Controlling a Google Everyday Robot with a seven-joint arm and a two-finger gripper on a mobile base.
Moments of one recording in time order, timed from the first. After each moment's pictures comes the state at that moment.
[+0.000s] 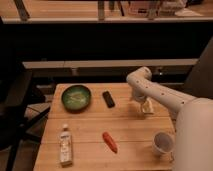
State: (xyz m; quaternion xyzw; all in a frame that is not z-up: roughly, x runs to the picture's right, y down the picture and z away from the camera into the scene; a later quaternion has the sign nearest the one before) arm 0.222 0.100 0.902 -0.34 -0.05 -0.38 0.86
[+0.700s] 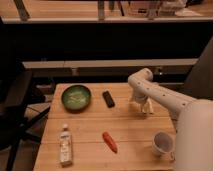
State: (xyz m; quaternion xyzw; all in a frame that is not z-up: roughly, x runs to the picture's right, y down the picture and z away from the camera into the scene) arm 0.227 0.107 0.910 -0.33 -0.06 -0.38 0.86
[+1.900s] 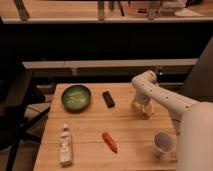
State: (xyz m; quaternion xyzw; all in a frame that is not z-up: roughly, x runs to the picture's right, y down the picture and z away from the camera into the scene) arm 0.241 0.115 0.915 -0.33 -0.06 -0.36 0.87
